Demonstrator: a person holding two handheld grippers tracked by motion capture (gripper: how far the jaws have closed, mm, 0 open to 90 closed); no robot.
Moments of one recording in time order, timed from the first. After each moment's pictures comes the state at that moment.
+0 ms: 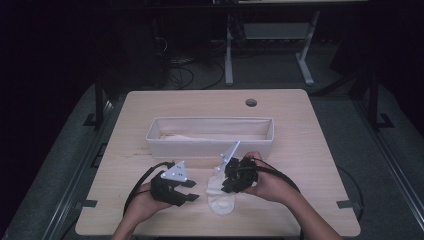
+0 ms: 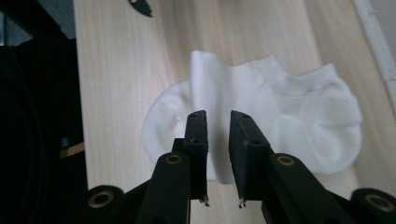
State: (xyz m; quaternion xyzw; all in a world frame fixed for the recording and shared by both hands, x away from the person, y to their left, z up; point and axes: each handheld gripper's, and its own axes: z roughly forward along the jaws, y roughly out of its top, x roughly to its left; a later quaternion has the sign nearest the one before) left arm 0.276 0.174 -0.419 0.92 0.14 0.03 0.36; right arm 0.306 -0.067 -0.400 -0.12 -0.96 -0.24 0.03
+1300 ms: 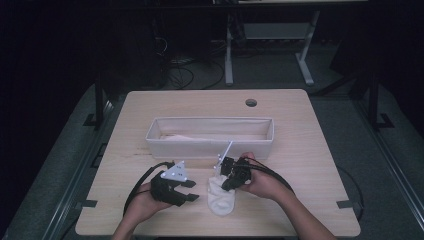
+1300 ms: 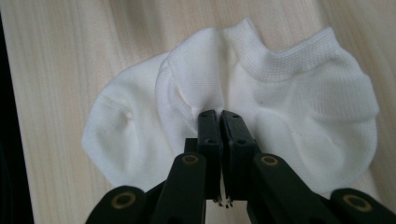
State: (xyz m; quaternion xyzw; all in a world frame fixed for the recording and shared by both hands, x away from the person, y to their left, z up) left arm 0.277 0.174 -0.419 0.92 0.14 0.02 0.36; right arm 0.332 -0.057 -0.437 -0.15 -0.97 -0.19 0.05
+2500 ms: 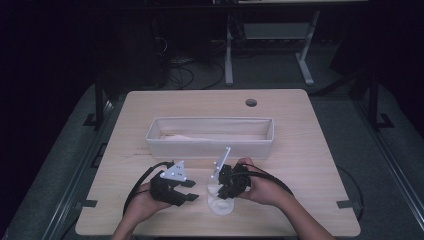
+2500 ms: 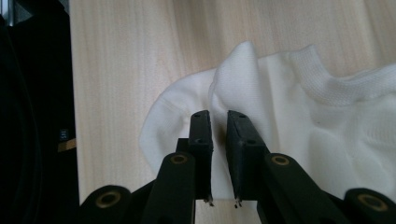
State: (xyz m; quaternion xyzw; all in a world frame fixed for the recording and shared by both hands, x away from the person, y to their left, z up) left arm 0.277 0.175 -0.419 0.92 0.14 0.02 0.36; right arm 0.307 -0.050 -0.426 -0.10 -0.97 -0.21 0.06
